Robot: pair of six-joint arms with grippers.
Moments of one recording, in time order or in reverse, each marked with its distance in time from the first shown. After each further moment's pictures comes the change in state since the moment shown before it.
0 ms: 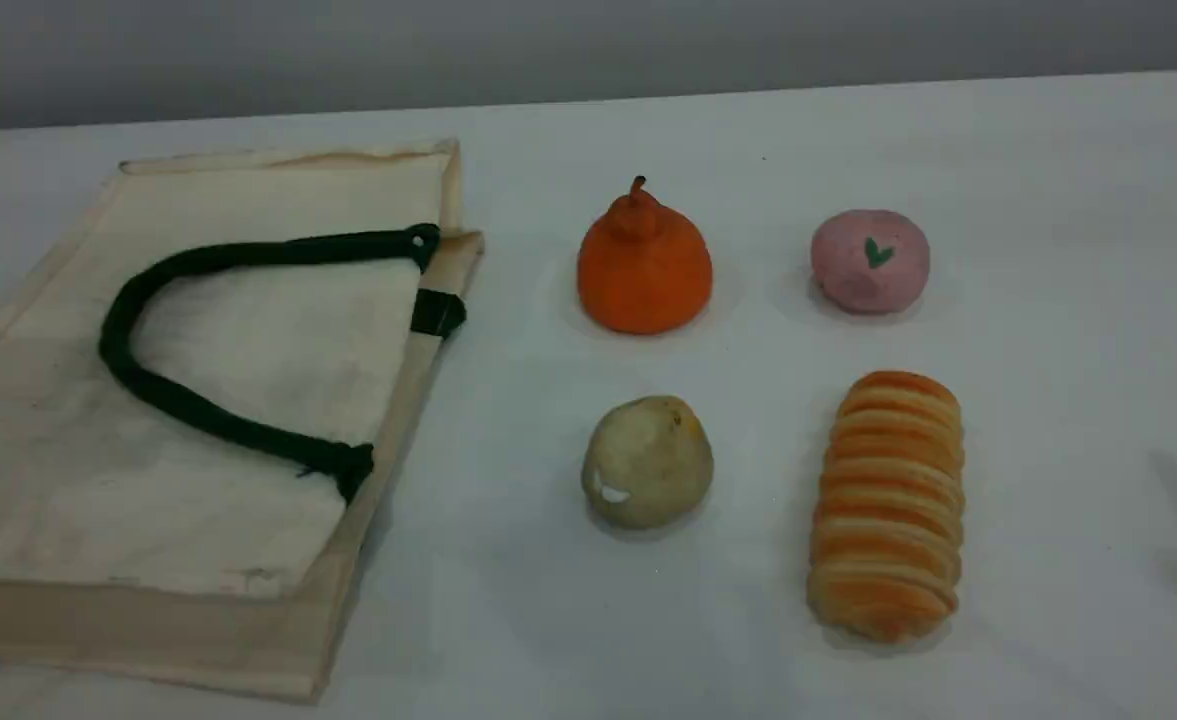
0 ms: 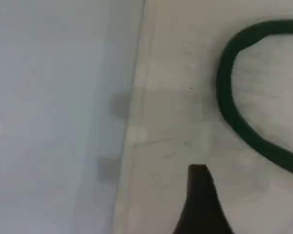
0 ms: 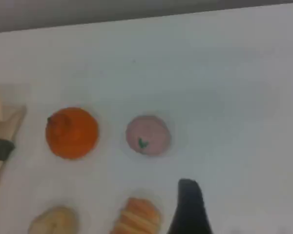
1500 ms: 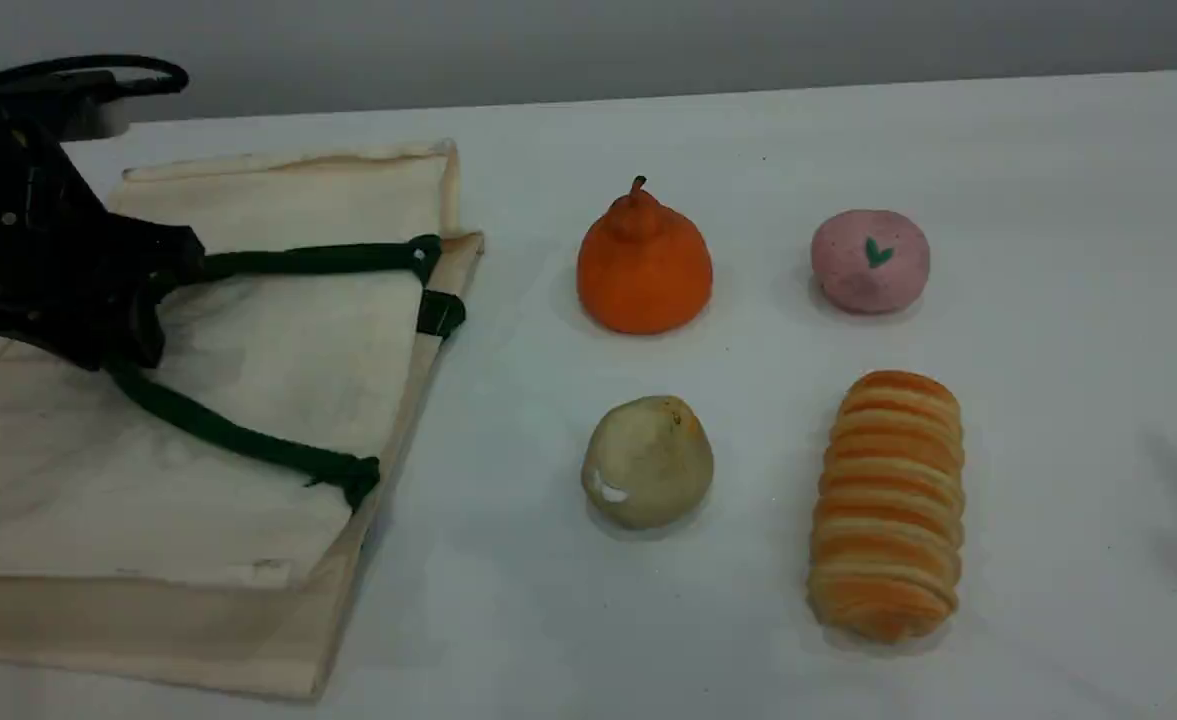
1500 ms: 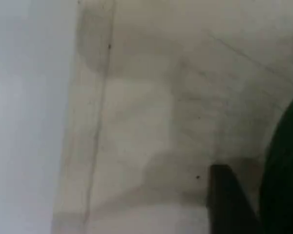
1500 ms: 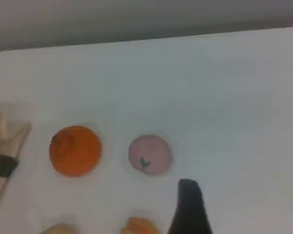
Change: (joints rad) left arm 0.000 0.563 -0.111 -0.002 -0.308 -0.053; right arm 0.000 0.020 -0.045 0.003 -0.016 -0.012
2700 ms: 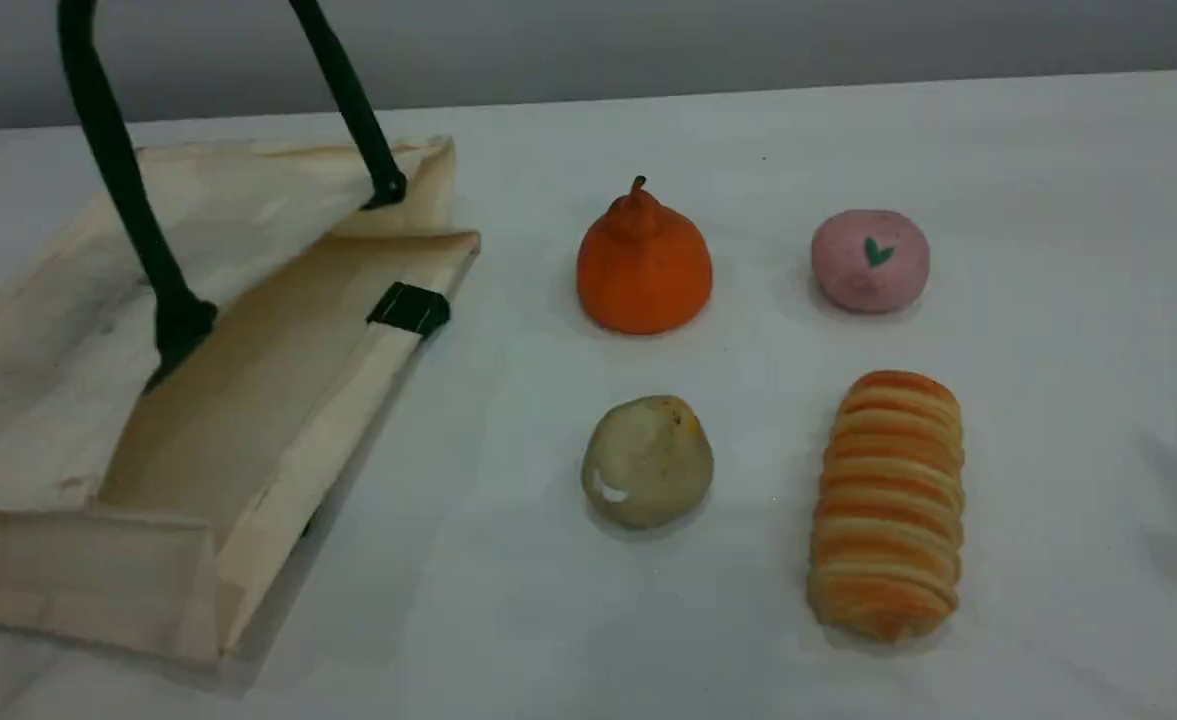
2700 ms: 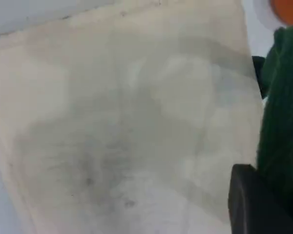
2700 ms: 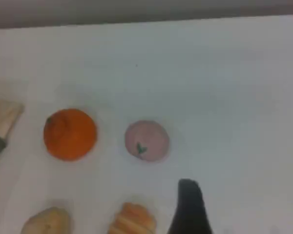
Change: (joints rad) left arm 0.000 -0.078 -0.736 -0.394 0.901 0.691; right arm 0.000 0.032 0.000 0.003 0.021 -0.041
